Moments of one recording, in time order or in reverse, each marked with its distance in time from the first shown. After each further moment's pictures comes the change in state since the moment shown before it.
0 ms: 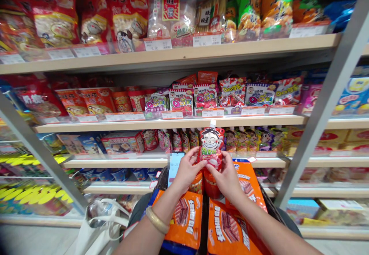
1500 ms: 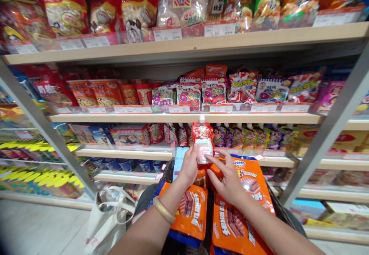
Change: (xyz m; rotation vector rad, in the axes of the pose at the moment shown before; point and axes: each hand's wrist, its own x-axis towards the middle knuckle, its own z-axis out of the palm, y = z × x) left_hand 0.008 -0.014 -0.002 -0.274 0.067 0.042; right_hand -0.015 -0.003 -0.007 -0.594 -0.235 -0.530
